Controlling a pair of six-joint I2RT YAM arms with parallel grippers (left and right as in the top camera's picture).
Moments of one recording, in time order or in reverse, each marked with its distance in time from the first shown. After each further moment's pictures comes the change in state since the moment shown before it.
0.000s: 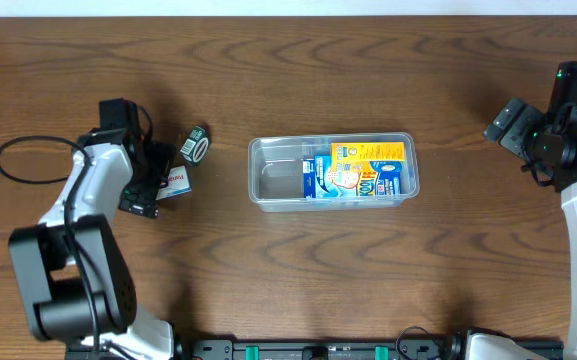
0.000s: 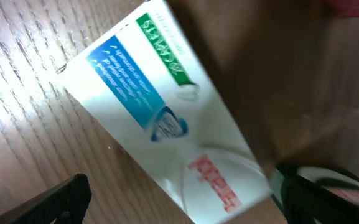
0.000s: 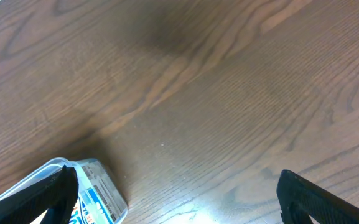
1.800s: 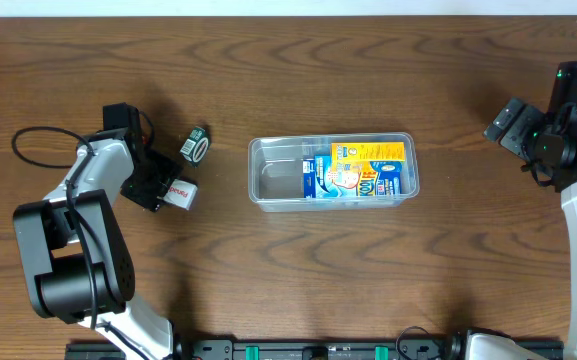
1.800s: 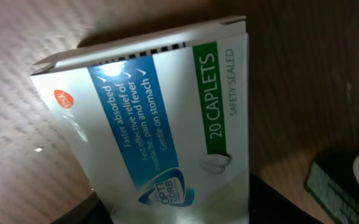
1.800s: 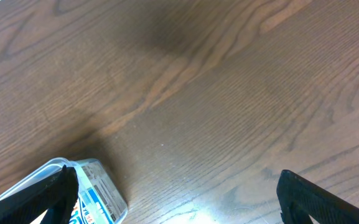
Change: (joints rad) left arm 0.020 0.089 0.008 0.030 0.096 0.336; right arm 0.000 0.000 0.000 0.000 0.000 0.000
